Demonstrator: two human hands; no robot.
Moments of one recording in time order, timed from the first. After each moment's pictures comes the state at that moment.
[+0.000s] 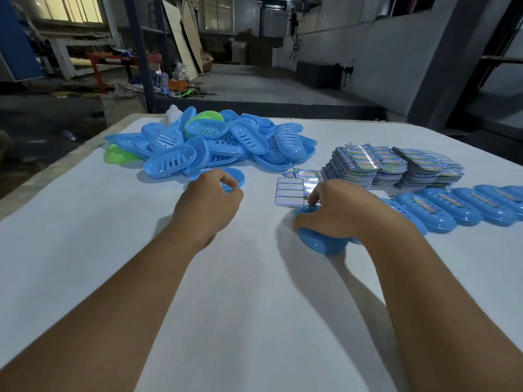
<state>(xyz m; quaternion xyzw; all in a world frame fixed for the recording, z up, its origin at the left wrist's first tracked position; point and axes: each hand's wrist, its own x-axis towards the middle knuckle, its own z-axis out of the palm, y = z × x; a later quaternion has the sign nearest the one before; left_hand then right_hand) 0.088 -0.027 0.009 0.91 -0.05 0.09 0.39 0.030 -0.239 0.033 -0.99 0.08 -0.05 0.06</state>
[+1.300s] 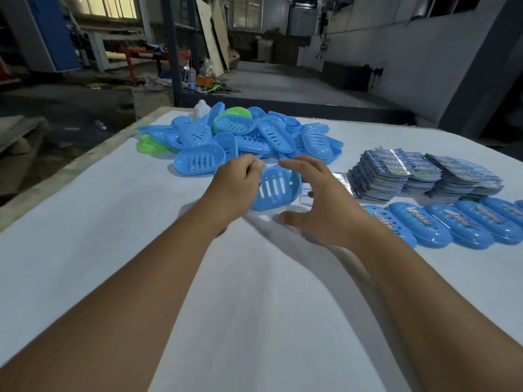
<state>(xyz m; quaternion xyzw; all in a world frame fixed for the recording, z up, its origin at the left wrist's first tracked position) 0.099 -0.020 0.011 0.86 -0.14 0.15 0.47 0.053 -0.204 0.007 -0.91 -0.17 -0.17 0.33</state>
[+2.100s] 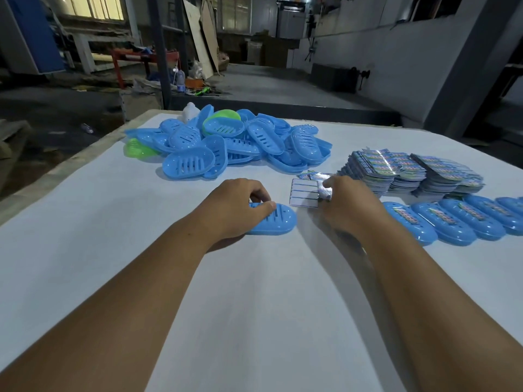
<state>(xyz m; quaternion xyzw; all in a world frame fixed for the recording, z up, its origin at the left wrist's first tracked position) 0.094 -0.020 0.002 0.93 -0.22 0.05 0.30 0.060 -0.243 0.016 -0.98 0.11 -0.10 0.13</state>
